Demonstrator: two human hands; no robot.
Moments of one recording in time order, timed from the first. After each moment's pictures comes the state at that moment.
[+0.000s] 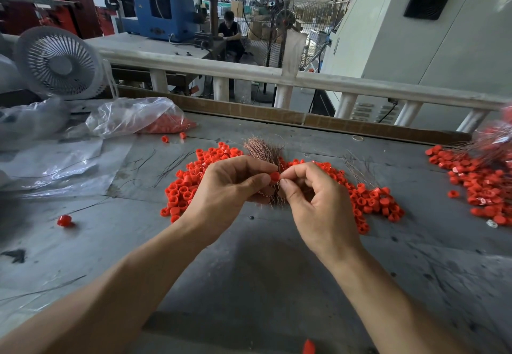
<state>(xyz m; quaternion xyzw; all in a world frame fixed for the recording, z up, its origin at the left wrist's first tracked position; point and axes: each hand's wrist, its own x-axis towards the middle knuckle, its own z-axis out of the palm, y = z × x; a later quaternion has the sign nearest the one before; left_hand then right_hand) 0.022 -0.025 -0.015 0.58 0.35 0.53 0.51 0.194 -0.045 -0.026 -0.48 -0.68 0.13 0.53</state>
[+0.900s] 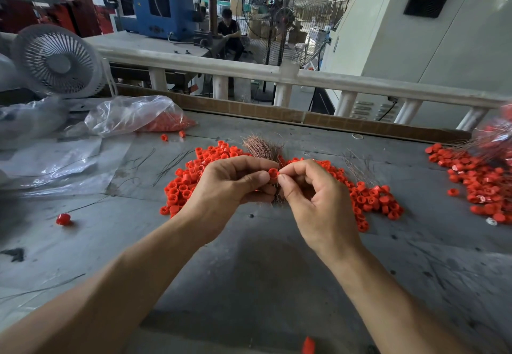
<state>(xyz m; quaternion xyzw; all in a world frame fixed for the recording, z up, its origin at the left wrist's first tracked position) 0.021 -0.025 -0.013 0.53 0.34 0.51 0.59 0.192 -0.047 -0.024 -0.46 -0.68 0.15 0.55</state>
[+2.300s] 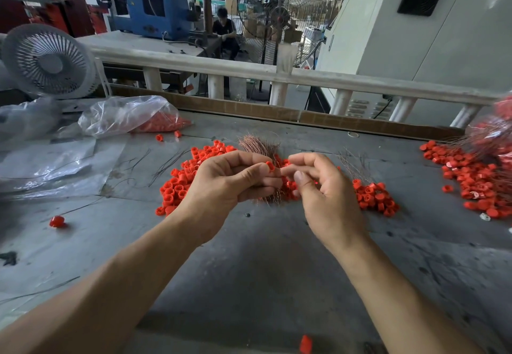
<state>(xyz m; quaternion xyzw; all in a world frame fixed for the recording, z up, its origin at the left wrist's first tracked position) 0.020 -0.020 -0.017 0.50 0.27 0.53 0.64 0.209 -0.039 -0.025 -0.52 -0.64 0.20 0.53</state>
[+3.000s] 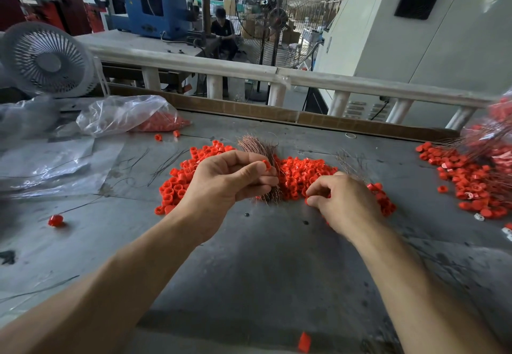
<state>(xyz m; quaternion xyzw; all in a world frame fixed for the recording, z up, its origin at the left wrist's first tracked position) 0.017 -0.017 -0.019 0.49 0.27 0.53 0.64 0.251 -0.024 -0.027 -0.72 -0.66 0.03 0.23</state>
